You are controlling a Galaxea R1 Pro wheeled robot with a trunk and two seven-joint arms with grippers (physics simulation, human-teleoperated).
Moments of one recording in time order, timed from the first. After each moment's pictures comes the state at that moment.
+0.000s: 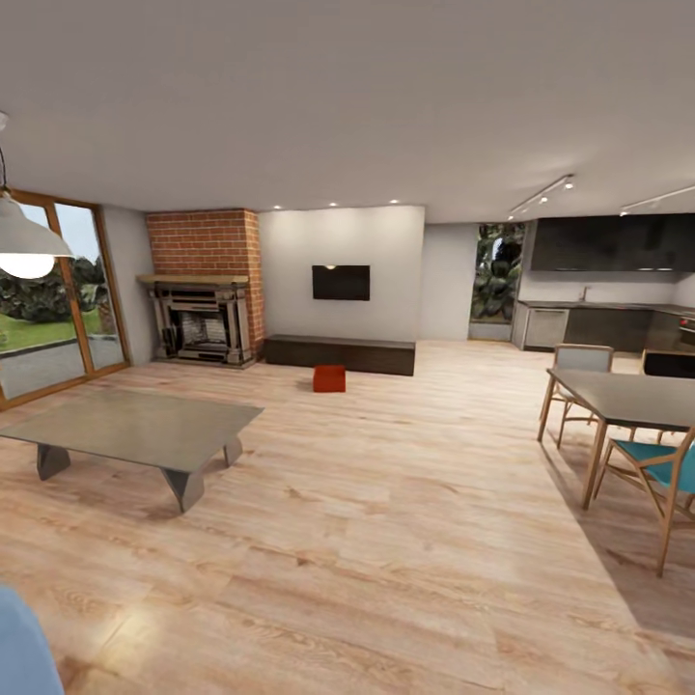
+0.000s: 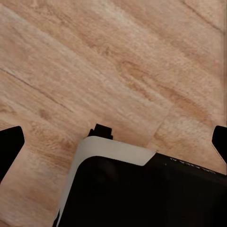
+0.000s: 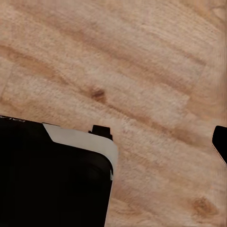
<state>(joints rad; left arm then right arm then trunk) -0.23 0.03 -0.10 0.00 0.42 0.00 0.05 -0.17 0.00 0.18 0.02 0.04 -0.12 -0.04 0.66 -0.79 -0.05</state>
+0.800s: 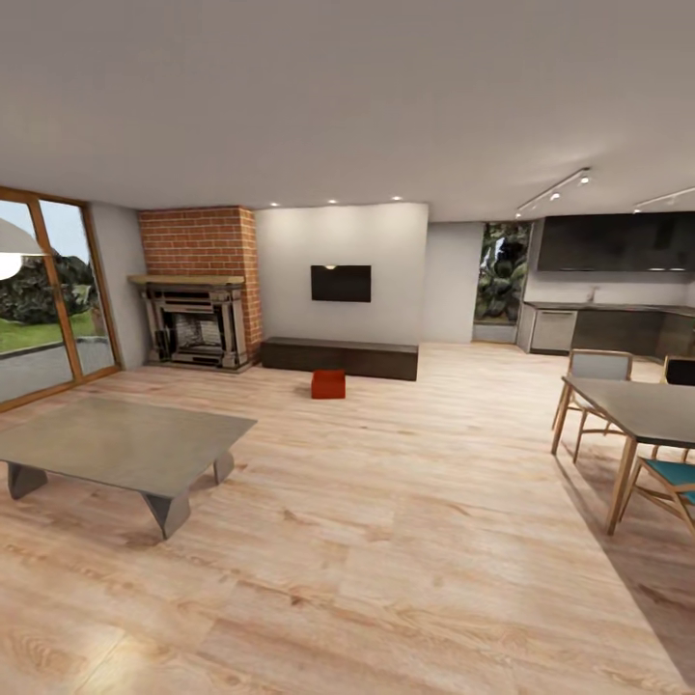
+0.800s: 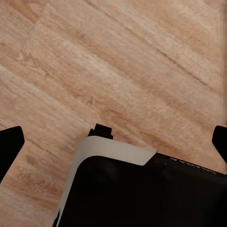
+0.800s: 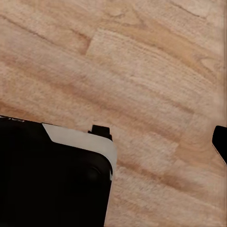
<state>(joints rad) -0.23 0.03 -0.11 0.00 0.42 0.00 0.05 -0.17 0.00 0.18 0.02 0.04 -0.12 -0.04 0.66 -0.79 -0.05</state>
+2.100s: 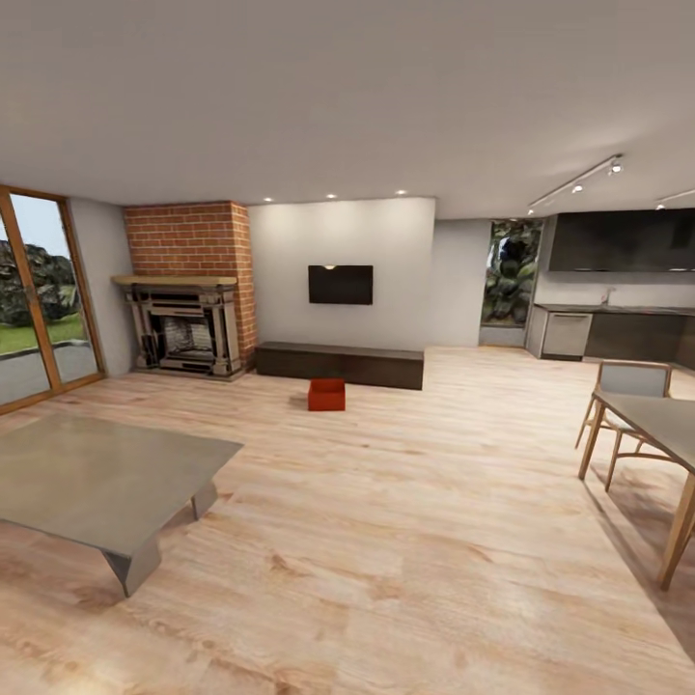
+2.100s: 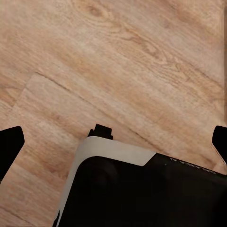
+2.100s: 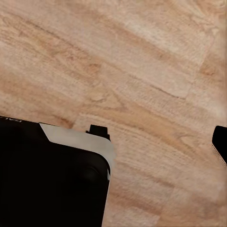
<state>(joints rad) -0.23 0.03 -0.11 0.00 0.42 0.00 0.05 -0.17 0.00 0.18 0.02 0.04 -0.12 -0.05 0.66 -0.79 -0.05</state>
